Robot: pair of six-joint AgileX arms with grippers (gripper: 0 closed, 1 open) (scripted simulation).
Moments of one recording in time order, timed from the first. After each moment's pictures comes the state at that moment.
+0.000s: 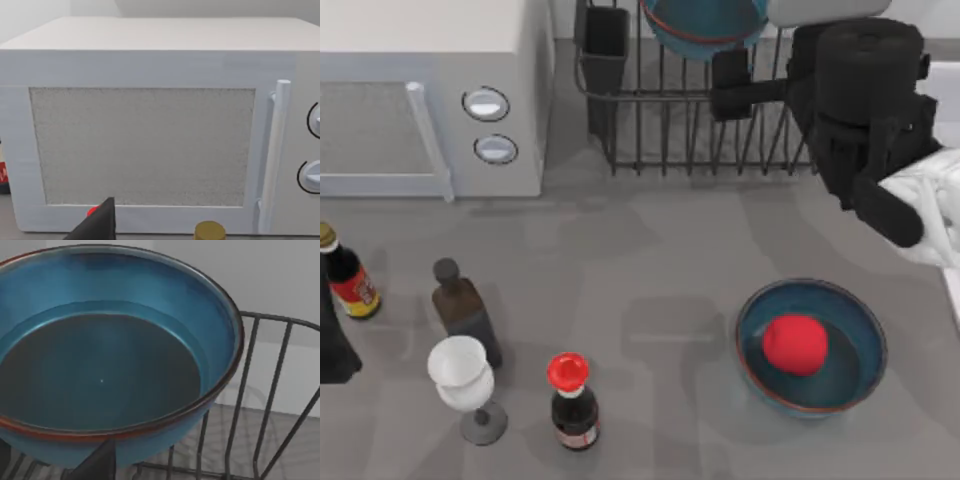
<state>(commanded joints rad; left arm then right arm) 0.00 0.00 0.00 0.00 0.00 0.00 0.52 1.78 0.99 0.56 0.45 0.02</state>
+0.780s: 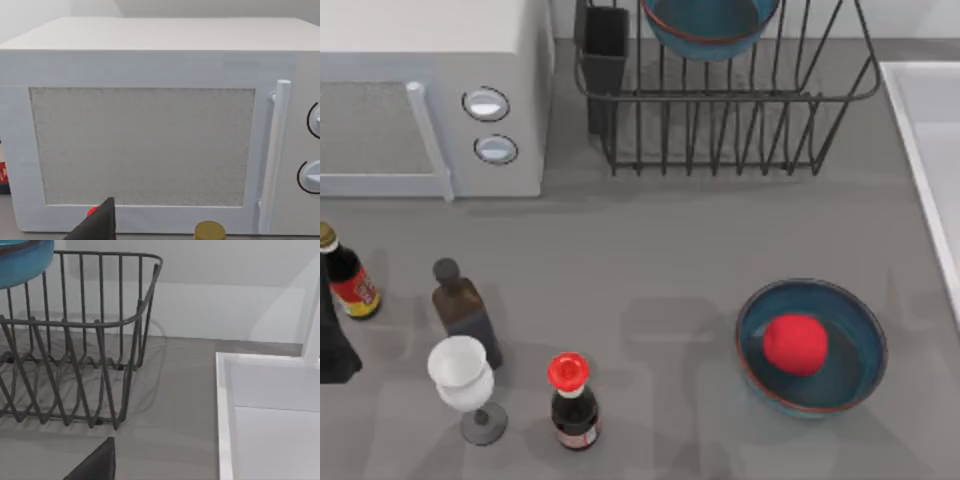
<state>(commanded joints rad) 0.00 0.00 0.00 0.00 0.00 0.00 0.13 0.45 0.15 0.16 0.03 0.01</state>
